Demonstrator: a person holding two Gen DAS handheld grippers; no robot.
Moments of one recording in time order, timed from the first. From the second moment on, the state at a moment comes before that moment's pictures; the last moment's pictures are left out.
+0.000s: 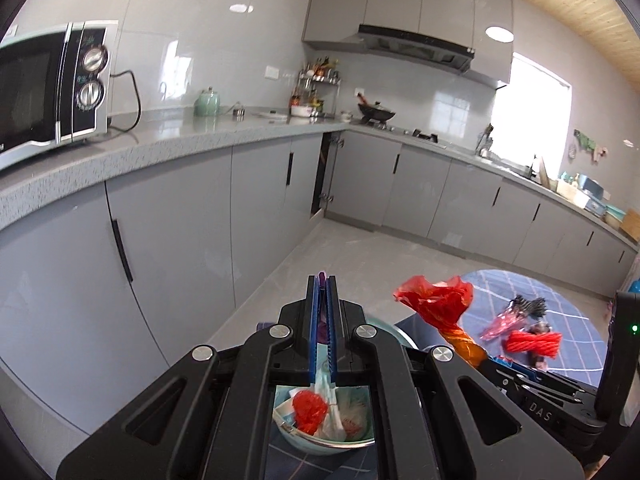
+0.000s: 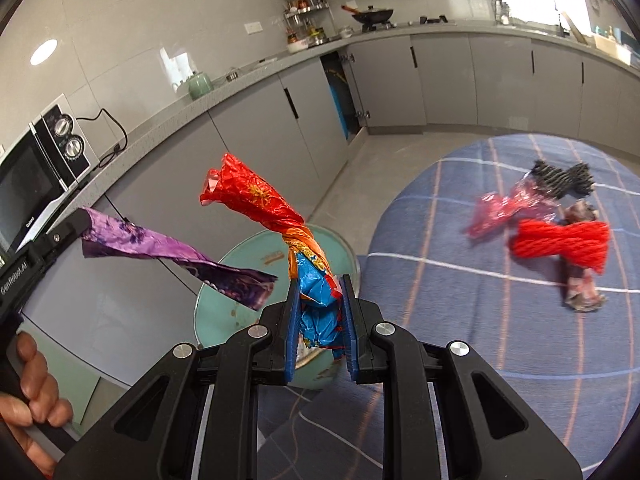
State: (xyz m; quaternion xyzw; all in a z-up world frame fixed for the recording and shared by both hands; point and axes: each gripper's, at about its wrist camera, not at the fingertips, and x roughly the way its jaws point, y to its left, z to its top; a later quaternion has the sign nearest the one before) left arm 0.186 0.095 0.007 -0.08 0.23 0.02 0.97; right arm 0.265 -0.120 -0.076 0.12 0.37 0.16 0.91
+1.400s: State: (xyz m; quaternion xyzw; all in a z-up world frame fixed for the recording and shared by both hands) left arm 0.259 0.093 -0.089 -0.04 0.36 0.05 0.93; right arm 0.321 -0.074 -0.143 0.11 0.42 0.17 0.89
